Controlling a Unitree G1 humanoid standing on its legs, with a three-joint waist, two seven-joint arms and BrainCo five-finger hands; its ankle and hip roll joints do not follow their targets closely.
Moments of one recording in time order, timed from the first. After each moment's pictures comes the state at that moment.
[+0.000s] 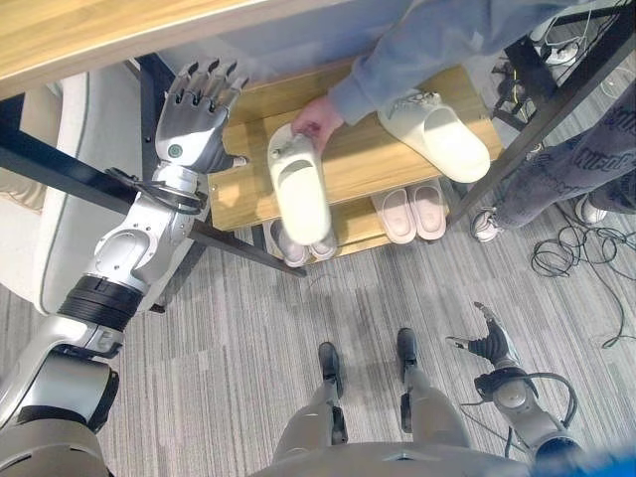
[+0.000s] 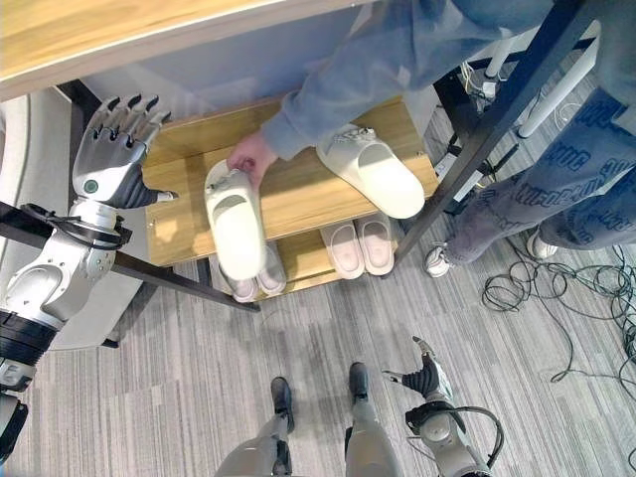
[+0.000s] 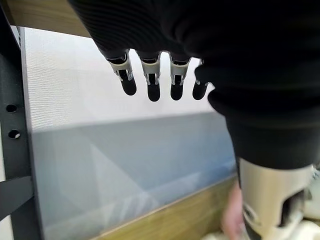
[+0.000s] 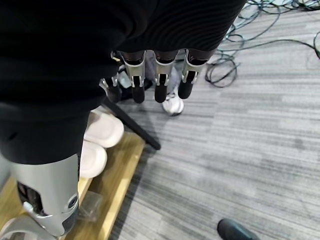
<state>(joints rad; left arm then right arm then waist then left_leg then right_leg) -0.58 0.89 -0.32 0.25 0.82 -0.06 0.52 0.02 -0.36 0.25 0.70 -0.17 -0.17 -0.38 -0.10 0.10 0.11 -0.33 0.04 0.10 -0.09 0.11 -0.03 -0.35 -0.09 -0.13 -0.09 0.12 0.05</state>
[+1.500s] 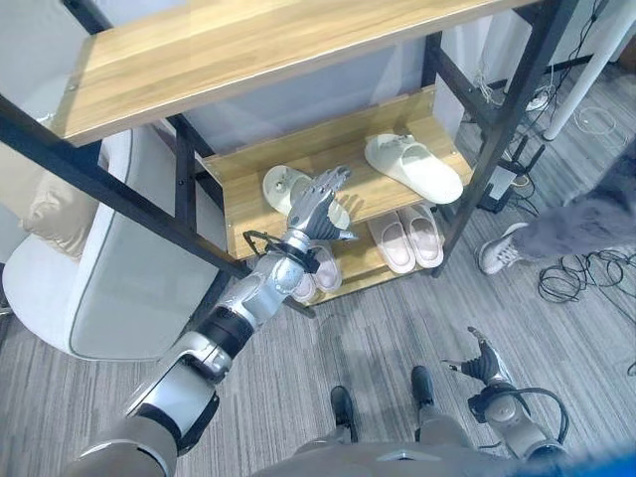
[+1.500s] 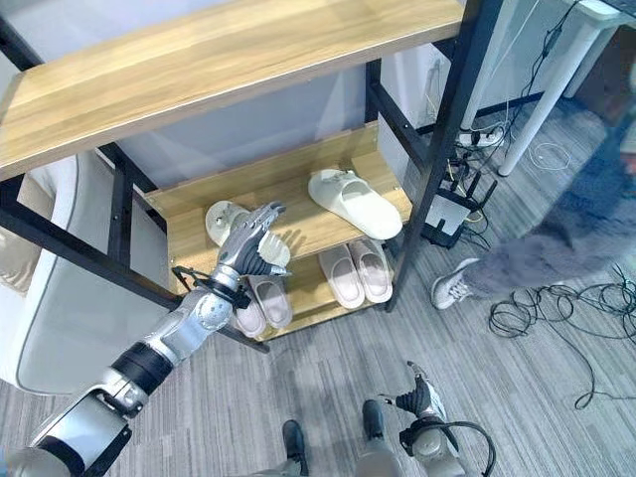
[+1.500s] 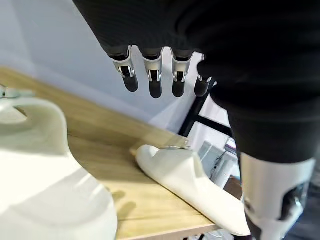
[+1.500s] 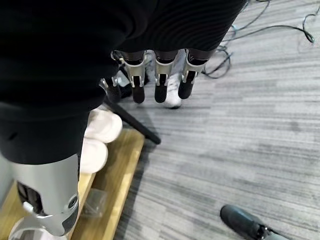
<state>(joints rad) -0.59 0.40 -0.56 0.47 0.46 -0.15 0.42 0.02 -0.33 0.30 0.82 -0.17 -0.12 -0.39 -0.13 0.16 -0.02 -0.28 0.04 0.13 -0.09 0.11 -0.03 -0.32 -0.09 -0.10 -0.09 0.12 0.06</state>
